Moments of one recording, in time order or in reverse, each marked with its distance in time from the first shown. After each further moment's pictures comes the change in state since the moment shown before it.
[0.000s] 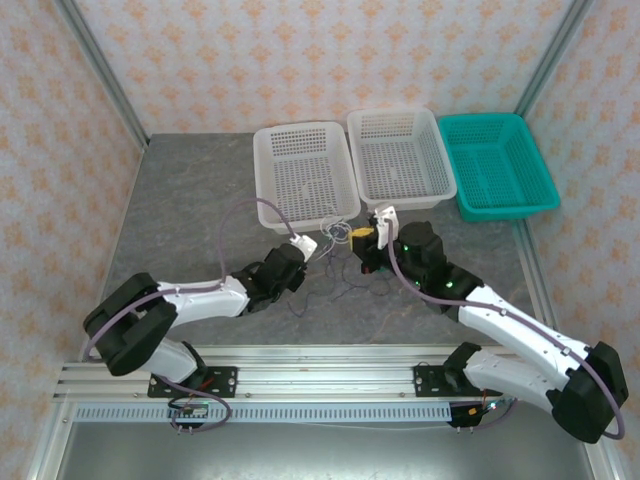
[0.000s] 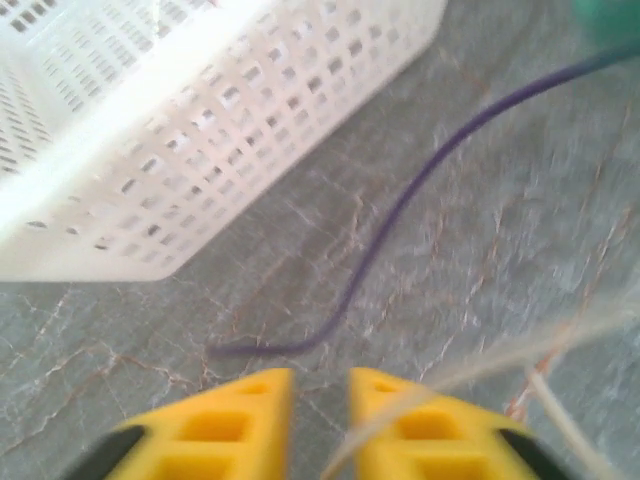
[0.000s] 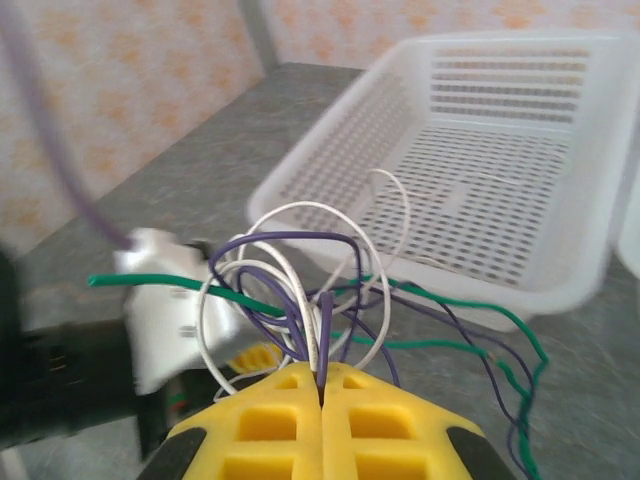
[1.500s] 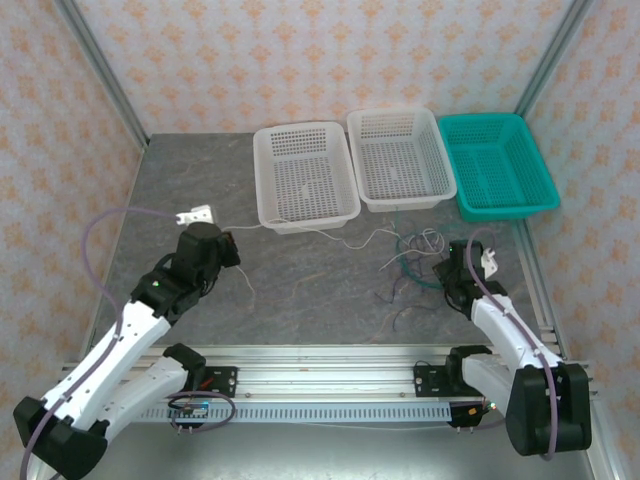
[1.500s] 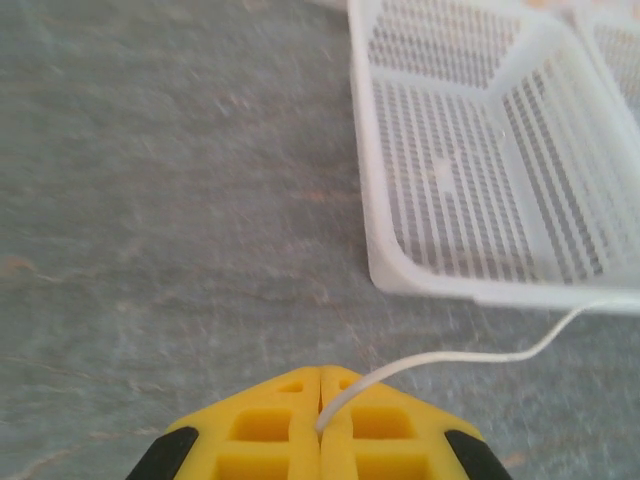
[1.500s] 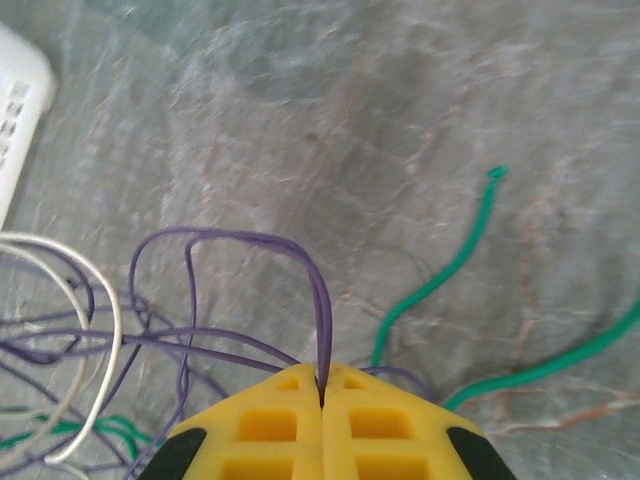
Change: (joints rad) left arm 0.358 -0.635 0.193 -0.741 0.061 -0.598; right arm -0.636 -0.009 -0.269 -0.336 0.243 0.827
